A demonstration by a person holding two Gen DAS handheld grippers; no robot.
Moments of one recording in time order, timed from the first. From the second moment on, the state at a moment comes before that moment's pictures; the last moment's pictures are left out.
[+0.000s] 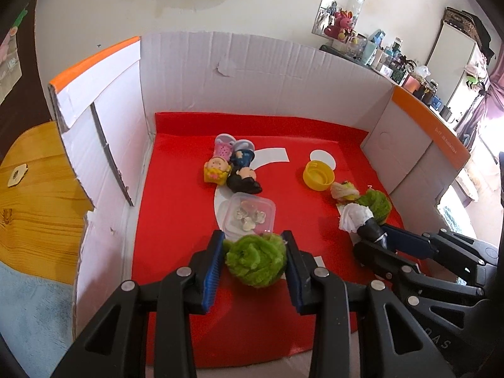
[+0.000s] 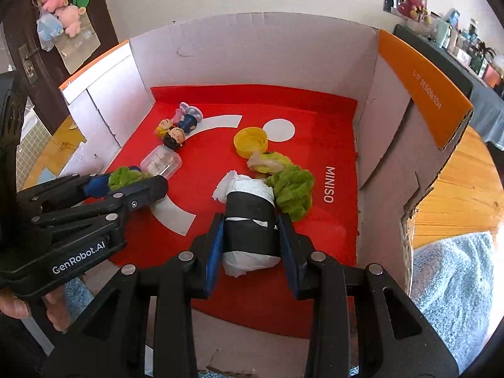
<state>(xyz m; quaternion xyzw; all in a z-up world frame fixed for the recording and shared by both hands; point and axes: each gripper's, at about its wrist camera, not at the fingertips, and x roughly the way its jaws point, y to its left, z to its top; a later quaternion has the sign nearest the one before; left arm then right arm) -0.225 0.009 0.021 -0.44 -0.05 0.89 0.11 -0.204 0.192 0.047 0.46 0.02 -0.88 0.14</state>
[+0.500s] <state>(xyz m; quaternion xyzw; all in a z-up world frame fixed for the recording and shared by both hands) -0.223 0.008 0.024 -0.44 -0.05 0.89 0.11 -0.204 0.195 0.049 0.46 0.01 -0.88 0.15</state>
